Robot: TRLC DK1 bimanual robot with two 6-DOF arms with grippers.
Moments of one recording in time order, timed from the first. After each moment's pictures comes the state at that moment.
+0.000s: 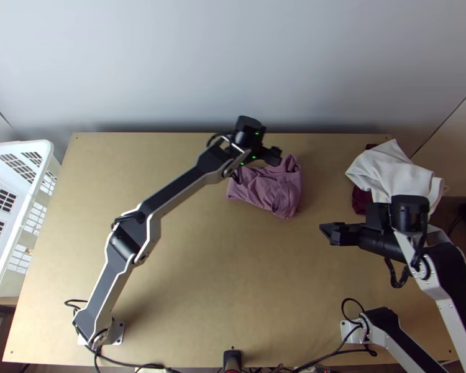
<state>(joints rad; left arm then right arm) -0.70 2.31 2.27 -0.41 -0.07 -0.15 0.21 0.85 0.92 -0.90 -0.33 0.29</state>
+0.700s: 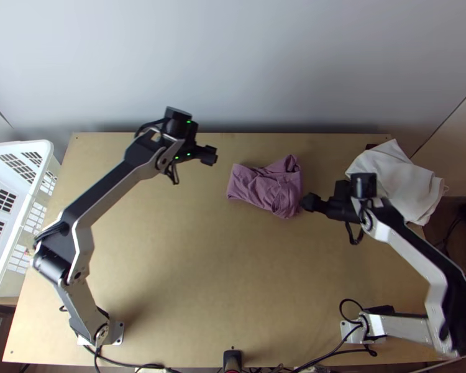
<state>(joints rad) -0.46 1.86 1.76 -0.58 -0.08 -0.10 0.16 1.41 0.81 -0.26 -0.43 0.44</state>
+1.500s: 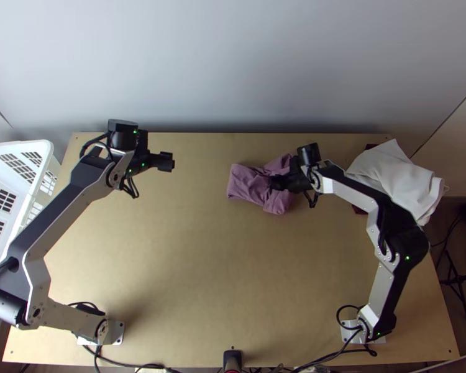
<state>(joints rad) -0.28 1.56 1.42 -0.52 -0.08 -0.11 0.33 2.00 1.35 -0.32 -0.34 0.39</state>
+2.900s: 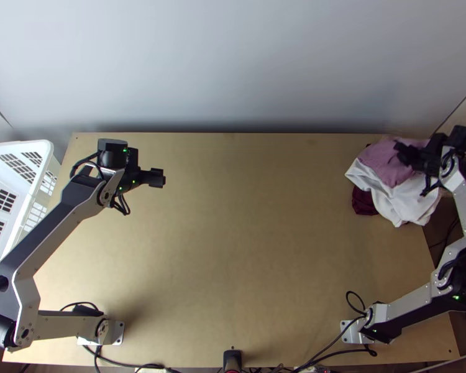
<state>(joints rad) -0.23 1.44 1.20 -0.47 -0.06 -0.10 -0.40 1.70 1.41 -0.48 -0.30 0.20</state>
